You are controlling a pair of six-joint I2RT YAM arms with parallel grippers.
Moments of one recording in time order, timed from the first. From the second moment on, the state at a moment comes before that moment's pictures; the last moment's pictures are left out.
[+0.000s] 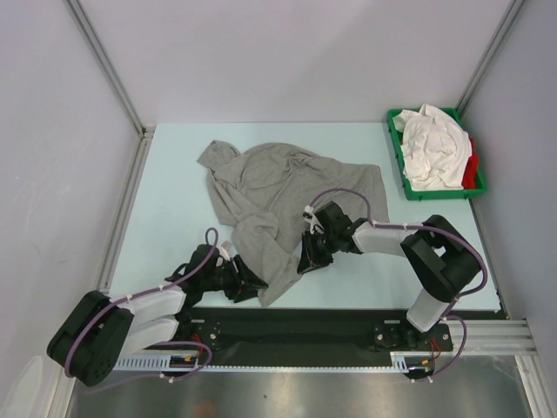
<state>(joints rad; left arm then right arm) -0.51 1.06 0.09 0.21 0.55 -1.20 0.69 1.69 0.80 -0.14 -0.49 0.57</state>
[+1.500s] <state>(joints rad) -0.53 1.04 0.07 0.19 0.48 -1.19 0.82 1.69 0.88 -0.22 -0.29 0.75</state>
